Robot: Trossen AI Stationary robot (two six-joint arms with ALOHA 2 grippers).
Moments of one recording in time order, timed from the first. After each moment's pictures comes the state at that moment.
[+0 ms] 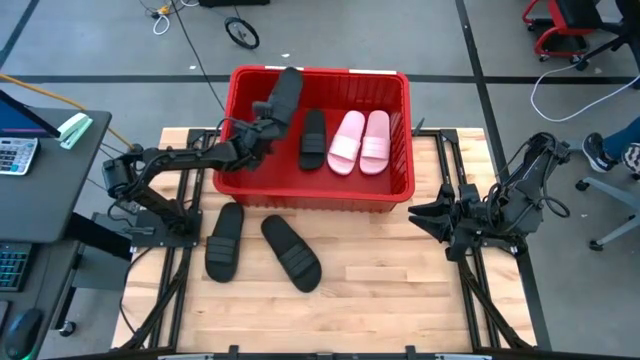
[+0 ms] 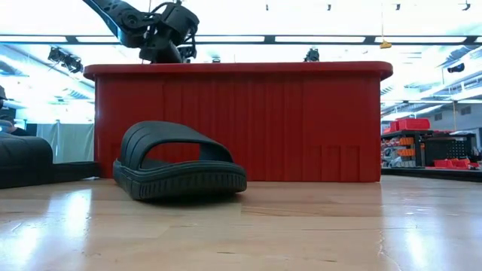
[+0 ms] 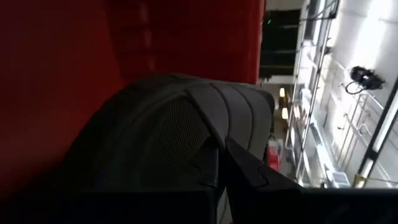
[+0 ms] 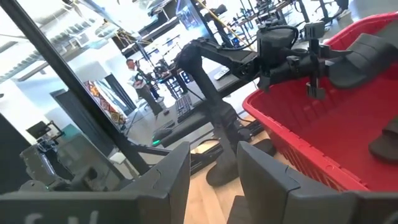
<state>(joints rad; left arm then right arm) 0.46 1.51 0.91 0.19 -0.90 -1.91 0.81 0.81 0.87 -0.07 0.97 0.58</state>
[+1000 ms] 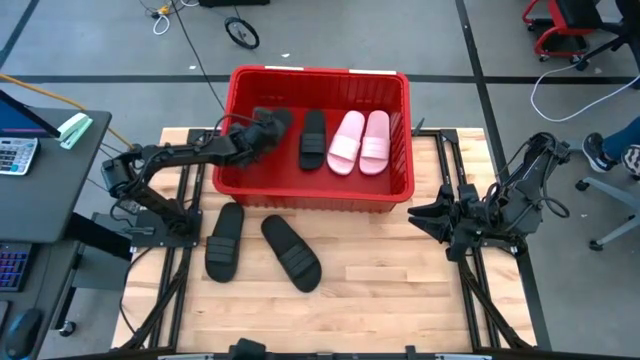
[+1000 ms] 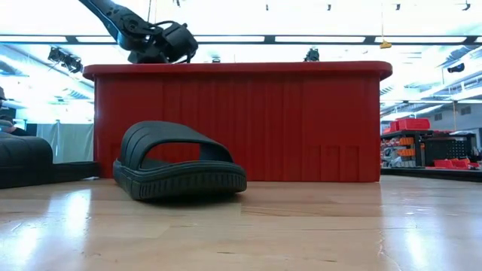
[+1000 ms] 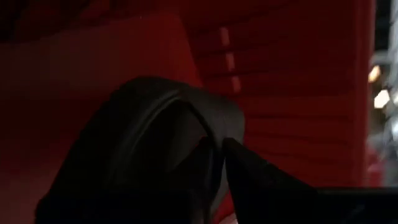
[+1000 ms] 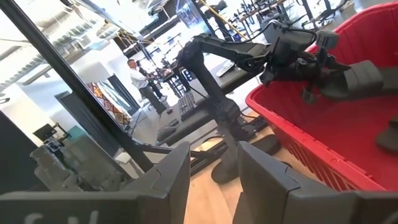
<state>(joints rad) 0.55 1.51 0.92 -0.14 -0.75 -1.90 0.81 0.81 0.87 -0.08 0.96 0.63</state>
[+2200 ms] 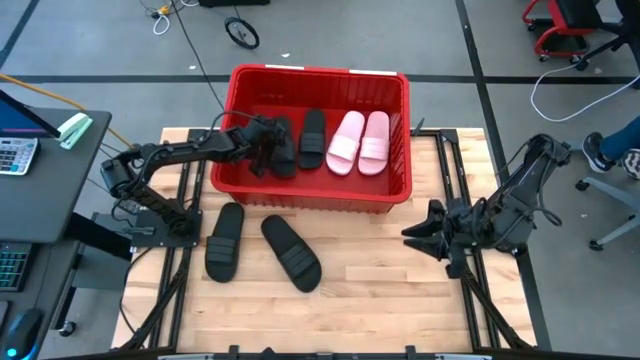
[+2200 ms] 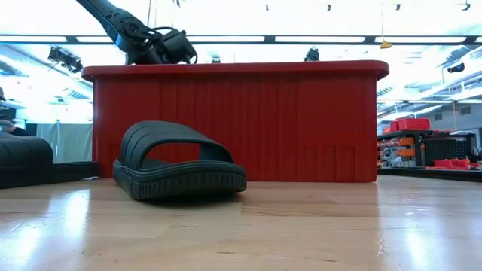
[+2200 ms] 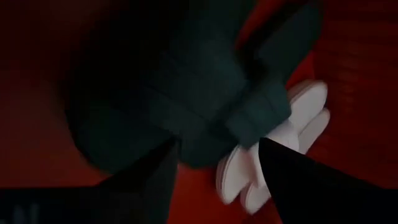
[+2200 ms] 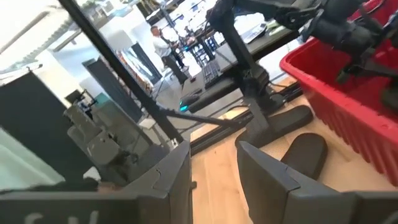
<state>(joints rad) 0.60 1.51 0.92 -0.22 -0.09 -1.74 0.81 0.87 0.87 -0.09 0.78 0.68</state>
